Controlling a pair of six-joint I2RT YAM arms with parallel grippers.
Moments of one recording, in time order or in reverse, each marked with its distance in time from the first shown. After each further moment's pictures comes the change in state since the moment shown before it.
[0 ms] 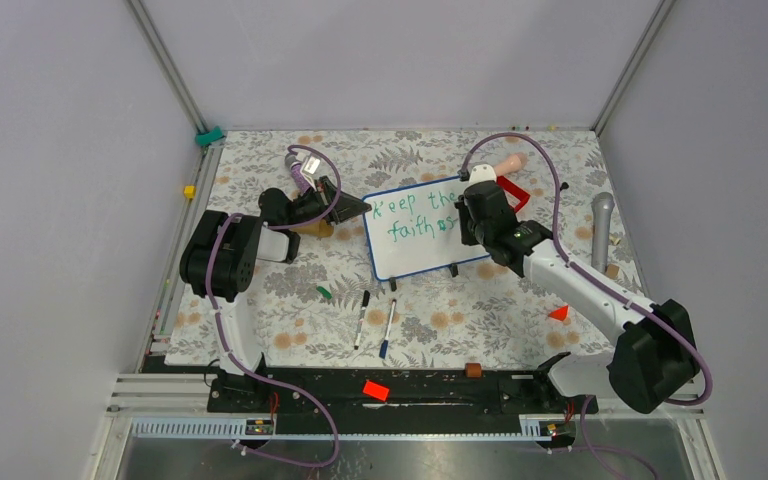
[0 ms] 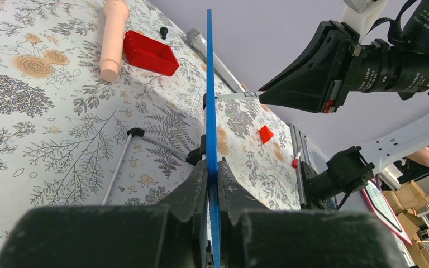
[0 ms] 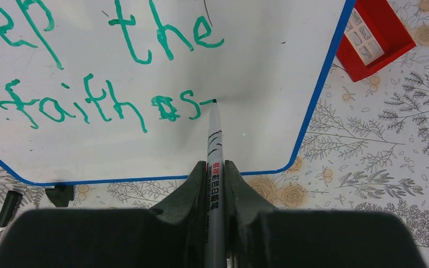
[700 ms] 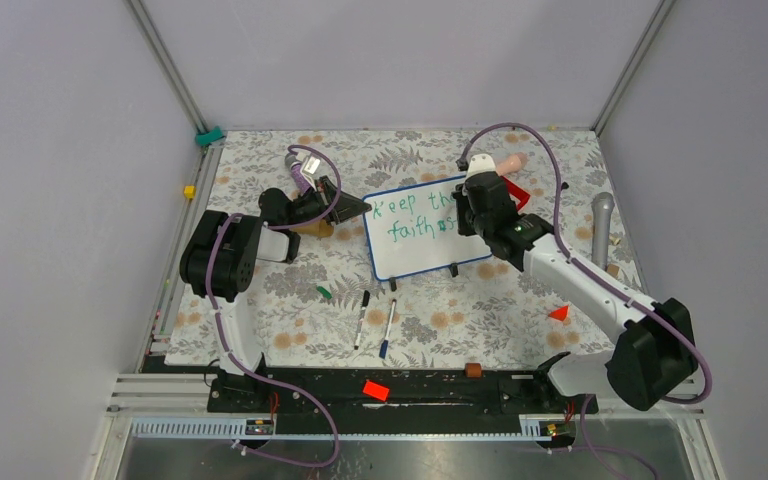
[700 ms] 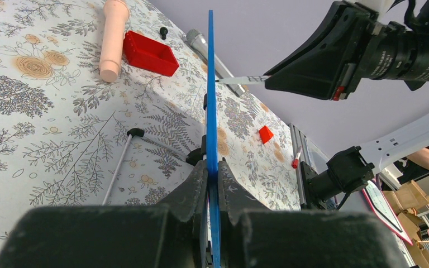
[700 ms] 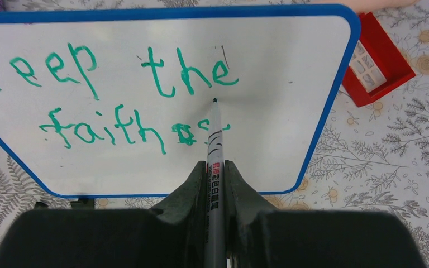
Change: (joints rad) left arm -0.001 0.000 0.000 0.001 0.000 0.000; right arm -0.002 -0.001 0.060 0.018 -0.028 -0.008
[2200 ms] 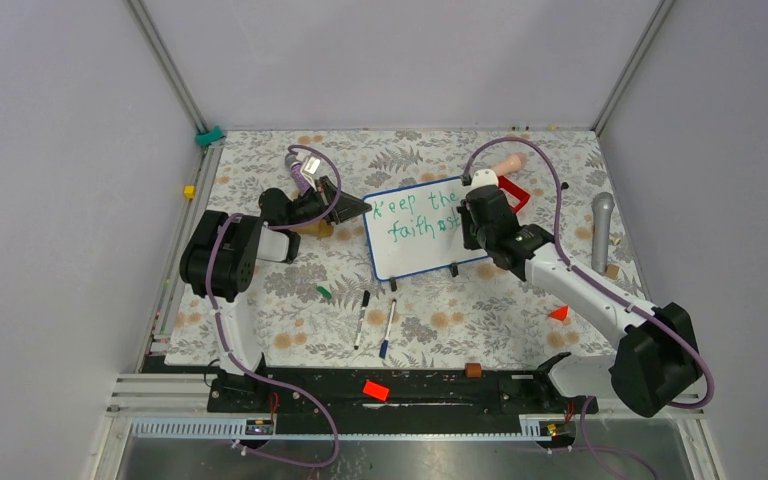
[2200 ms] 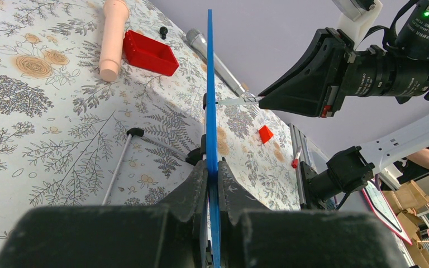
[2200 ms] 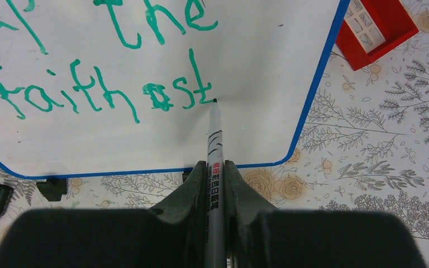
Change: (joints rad) left arm 0.000 0.000 0.000 -0.001 0.000 0.000; right arm -0.001 -0.019 -0.095 -0.023 0.022 0.012
